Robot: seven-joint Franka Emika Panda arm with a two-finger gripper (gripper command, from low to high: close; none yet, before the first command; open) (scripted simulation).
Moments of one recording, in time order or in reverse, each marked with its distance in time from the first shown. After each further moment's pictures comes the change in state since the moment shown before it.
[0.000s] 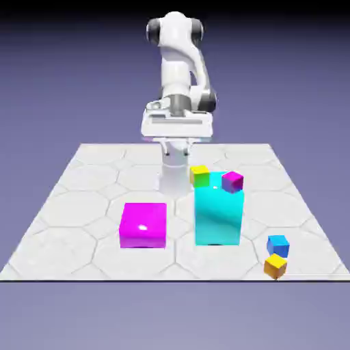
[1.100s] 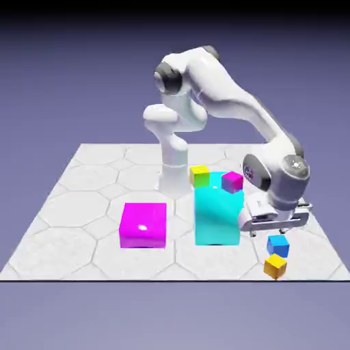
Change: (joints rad) arm -0.028 1.196 0.580 1.015 -0.193 -1.082 0.541
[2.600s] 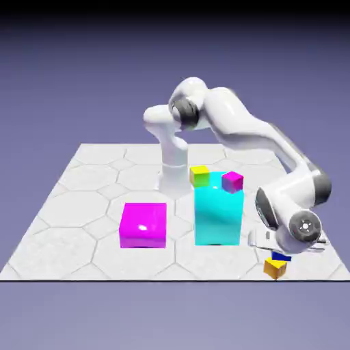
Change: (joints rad) arm 0.310 0.254 -0.433 0.470 0.459 -0.361 -0.013
